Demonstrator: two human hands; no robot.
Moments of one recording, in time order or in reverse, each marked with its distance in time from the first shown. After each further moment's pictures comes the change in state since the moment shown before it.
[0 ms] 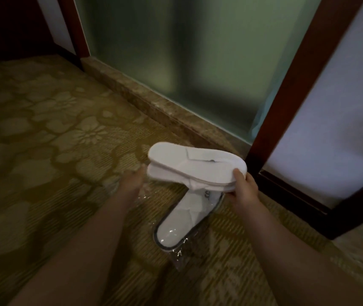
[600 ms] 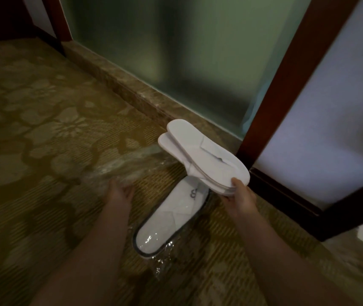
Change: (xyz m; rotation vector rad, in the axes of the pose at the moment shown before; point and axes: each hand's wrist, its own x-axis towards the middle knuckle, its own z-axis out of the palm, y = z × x) left_hand 0.030 -0.043 0.044 -0.845 0.119 -0.271; right_hand 0.045 0.015 -0.027 0.291 0.027 0.175
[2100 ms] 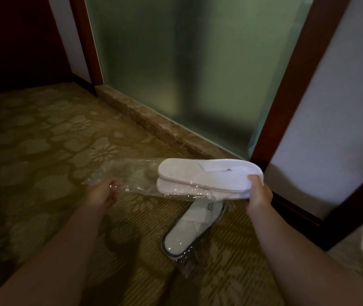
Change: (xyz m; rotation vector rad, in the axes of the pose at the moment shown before) left_hand -0.073 0.131 -0.071 0.271 -0.016 0.193; right_hand -0.083 -0.038 0.023 -0.149 0.088 -0.264
